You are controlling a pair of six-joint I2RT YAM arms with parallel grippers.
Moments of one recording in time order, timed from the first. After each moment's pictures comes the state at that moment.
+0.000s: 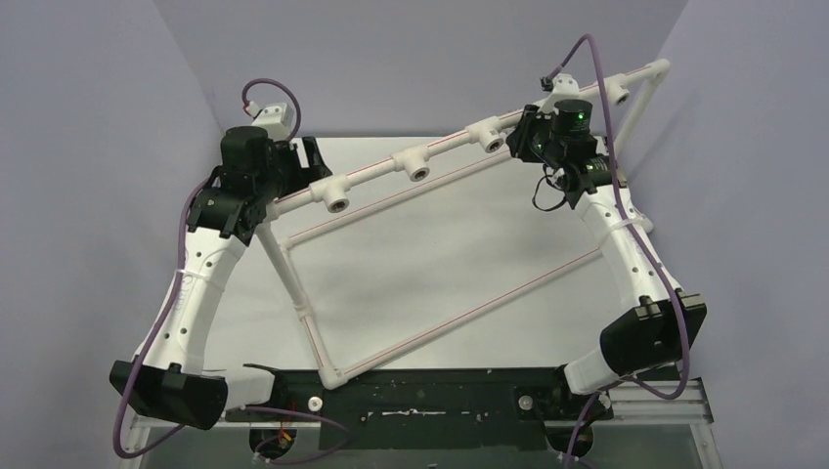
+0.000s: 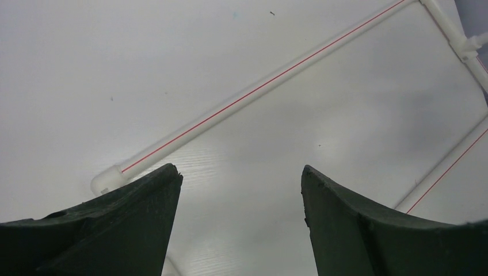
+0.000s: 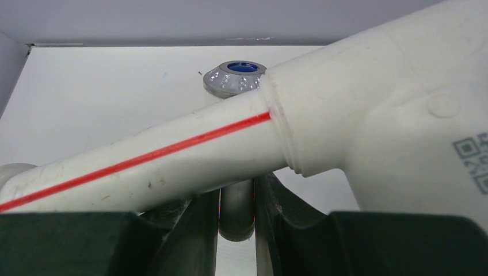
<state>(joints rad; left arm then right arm) -0.22 1.28 1.46 -0.64 0.06 -0.27 0.20 1.53 1.56 -0.42 -0.04 0.22</state>
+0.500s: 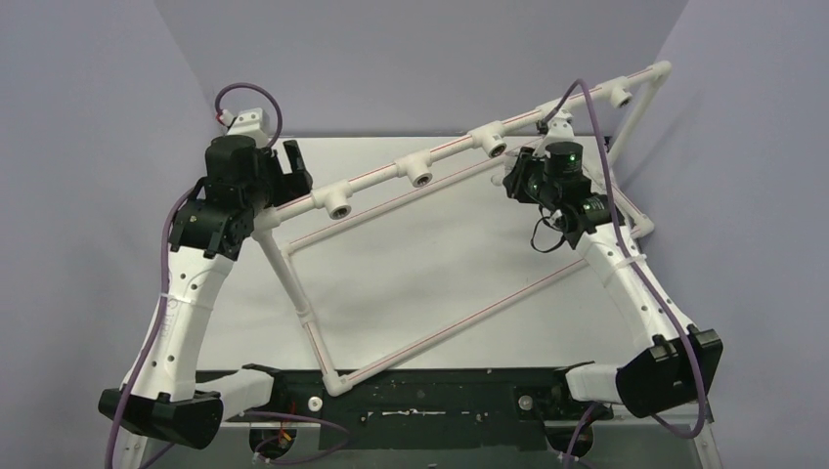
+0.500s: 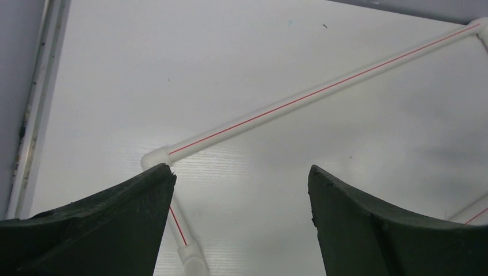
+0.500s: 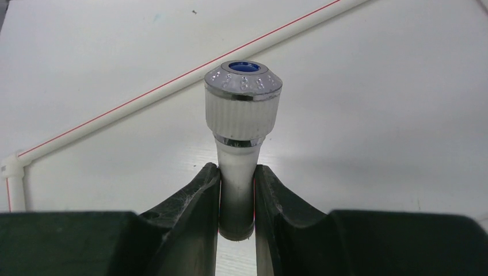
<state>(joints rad) -0.23 1.18 1.46 -0.77 -0.11 -0.32 0.25 1.33 1.27 -0.44 0.01 0.27</state>
